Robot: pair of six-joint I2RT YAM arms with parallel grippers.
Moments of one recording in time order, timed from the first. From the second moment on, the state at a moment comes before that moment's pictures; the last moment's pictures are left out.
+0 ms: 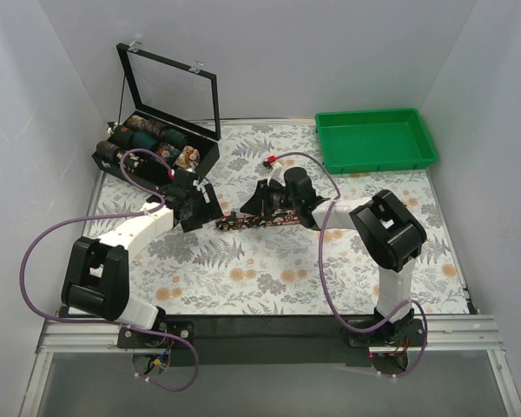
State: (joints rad) left arm -0.33 1.46 0.89 -0.41 0.02 -0.65; right arm 0.66 1.90 0.99 0.58 -0.56 0.56
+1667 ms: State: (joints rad) left arm -0.28 1.58 0.72 -0.08 0.32 -0.89; right arm 0.69 2.23 1.05 0.93 -0.67 0.71
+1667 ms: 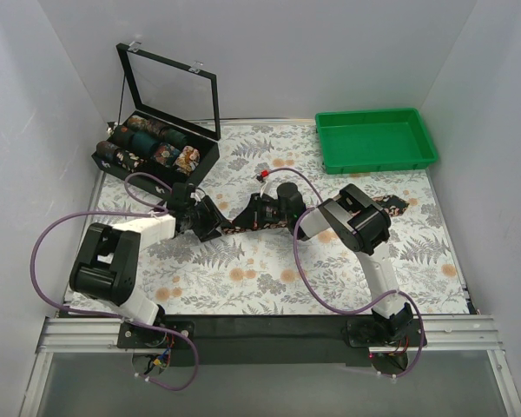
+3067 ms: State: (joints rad) left arm -0.48 1.67 1.08 -0.41 0.17 0.32; right arm 0.65 0.95 0.77 -0.36 -0.13 0.05
